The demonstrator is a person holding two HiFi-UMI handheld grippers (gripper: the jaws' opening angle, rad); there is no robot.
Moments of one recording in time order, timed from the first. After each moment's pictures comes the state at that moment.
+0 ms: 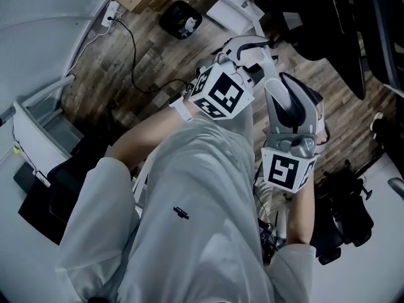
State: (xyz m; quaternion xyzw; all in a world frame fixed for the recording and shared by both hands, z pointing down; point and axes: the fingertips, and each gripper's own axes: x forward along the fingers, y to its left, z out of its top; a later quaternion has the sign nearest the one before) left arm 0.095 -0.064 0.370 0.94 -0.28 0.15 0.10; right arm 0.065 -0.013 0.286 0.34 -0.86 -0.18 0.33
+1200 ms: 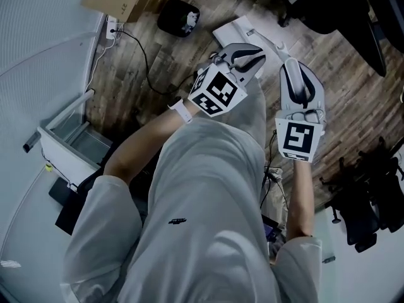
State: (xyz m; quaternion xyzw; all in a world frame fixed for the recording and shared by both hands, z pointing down) left arm 0.136 -0.016 0.484 0.94 -0.17 0.25 0.16; right arm 0.175 -0.013 0.419 0.51 -0.79 0.10 0.33
